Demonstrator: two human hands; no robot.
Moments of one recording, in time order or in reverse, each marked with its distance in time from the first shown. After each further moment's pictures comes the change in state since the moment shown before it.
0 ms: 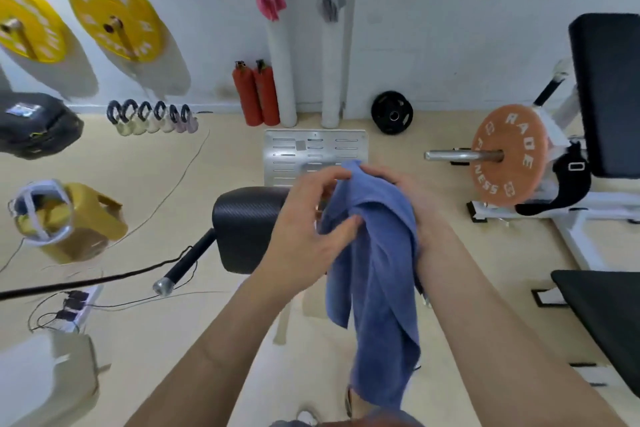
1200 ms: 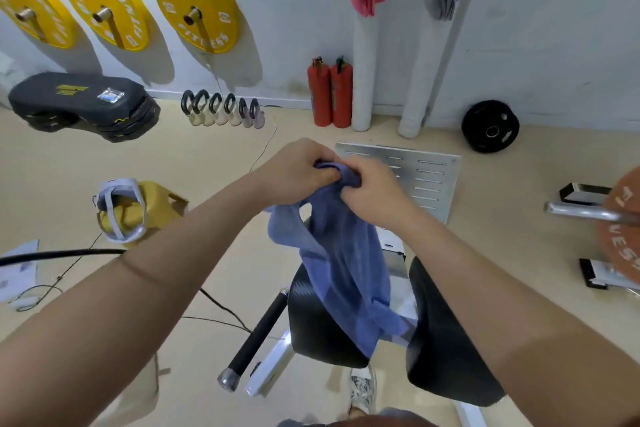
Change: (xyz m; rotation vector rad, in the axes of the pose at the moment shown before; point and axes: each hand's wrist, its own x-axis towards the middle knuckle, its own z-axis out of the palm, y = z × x) left_hand 0.267 -0.162 -0.223 0.496 -0.336 -0.374; right_hand 0.326 -0.034 0.157 -1.133 -0.140 -0.446
